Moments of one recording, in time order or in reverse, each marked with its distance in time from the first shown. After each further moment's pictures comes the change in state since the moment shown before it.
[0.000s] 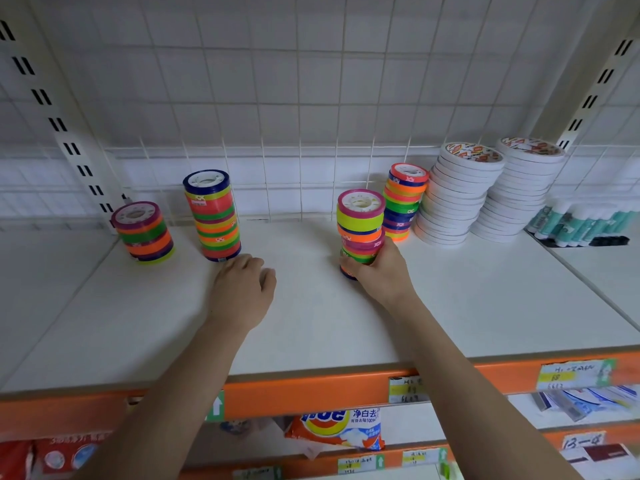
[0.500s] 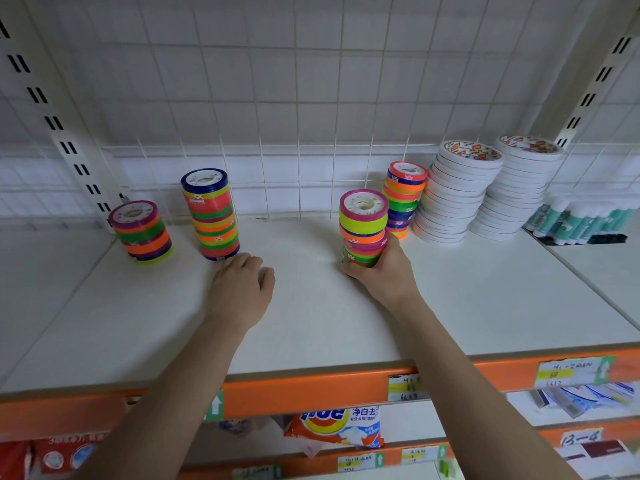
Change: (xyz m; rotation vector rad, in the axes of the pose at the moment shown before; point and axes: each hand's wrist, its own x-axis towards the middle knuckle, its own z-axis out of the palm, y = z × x) left_hand 0.001 0.000 -0.001 0.014 -0.022 0.006; right_hand -0.005 0.002 -0.006 0.020 0.019 -0.015
